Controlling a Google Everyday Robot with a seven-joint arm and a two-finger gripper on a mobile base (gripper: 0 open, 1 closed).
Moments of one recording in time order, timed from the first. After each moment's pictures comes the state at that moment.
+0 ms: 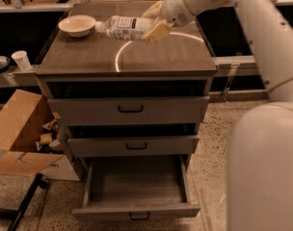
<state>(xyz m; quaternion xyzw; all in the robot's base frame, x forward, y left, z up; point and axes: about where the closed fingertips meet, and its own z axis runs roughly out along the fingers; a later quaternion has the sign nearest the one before) 0.738 -0.019 0.940 -0.67 0.60 0.16 0.42</state>
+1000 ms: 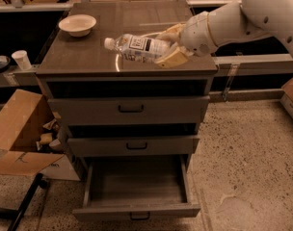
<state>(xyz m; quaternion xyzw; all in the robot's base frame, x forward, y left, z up) 0.640 -0.055 0.920 -0.64 0.60 0.16 0.45</state>
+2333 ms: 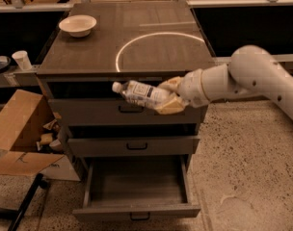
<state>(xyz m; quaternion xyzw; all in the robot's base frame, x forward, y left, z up) 0.595 -0.057 0.789 -0.58 0.67 0.22 0.41</state>
